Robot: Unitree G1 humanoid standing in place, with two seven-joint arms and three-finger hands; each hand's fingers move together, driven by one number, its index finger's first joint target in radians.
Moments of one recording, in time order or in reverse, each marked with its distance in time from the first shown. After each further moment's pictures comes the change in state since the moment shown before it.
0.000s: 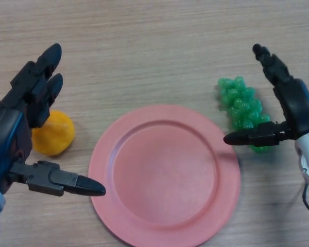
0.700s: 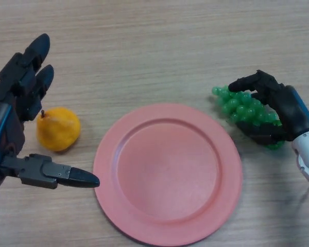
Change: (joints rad) left arm -0.021 0.005 0.037 0.002 -0.038 0.000 0.010; right arm -0.118 -0.038 -0.001 0.352 -0.055 -0.238 0.008
